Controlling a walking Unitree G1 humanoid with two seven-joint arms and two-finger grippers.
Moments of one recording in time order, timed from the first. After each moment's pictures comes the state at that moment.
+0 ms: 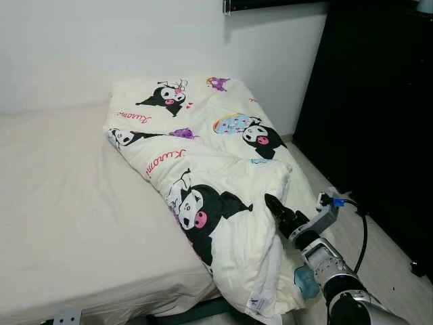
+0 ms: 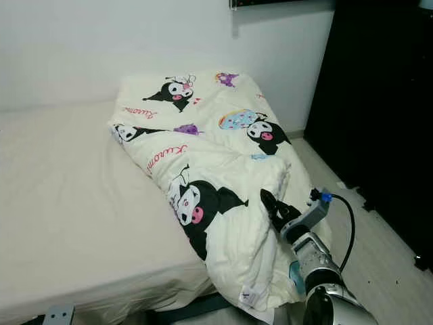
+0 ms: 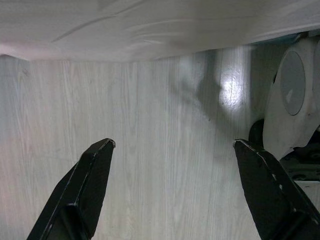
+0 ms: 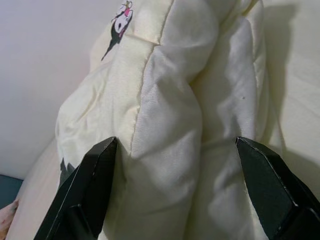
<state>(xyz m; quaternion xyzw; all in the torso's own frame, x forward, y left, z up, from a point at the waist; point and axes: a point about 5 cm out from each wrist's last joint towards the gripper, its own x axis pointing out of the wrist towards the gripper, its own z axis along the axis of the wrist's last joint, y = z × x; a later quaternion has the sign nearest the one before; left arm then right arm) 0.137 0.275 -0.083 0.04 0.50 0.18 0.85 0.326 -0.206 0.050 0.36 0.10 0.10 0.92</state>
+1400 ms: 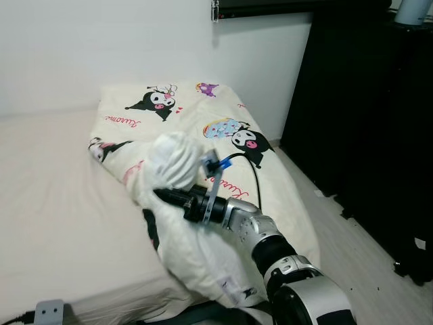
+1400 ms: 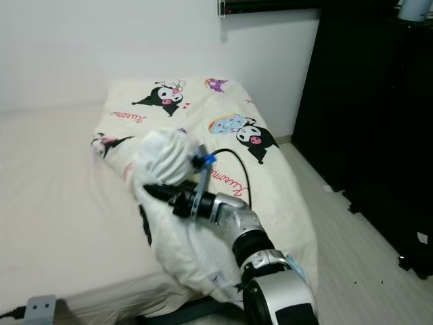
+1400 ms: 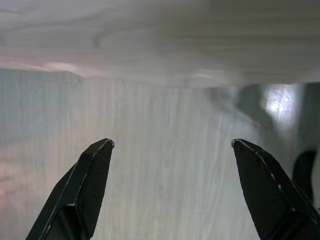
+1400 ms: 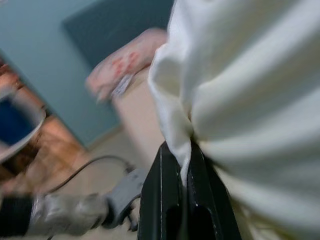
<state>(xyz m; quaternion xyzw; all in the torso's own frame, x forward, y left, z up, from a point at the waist) 0.142 0.298 -0.071 0.11 0.49 0.29 0.81 0.327 0.001 0.128 0.16 0.12 0.65 0.74</state>
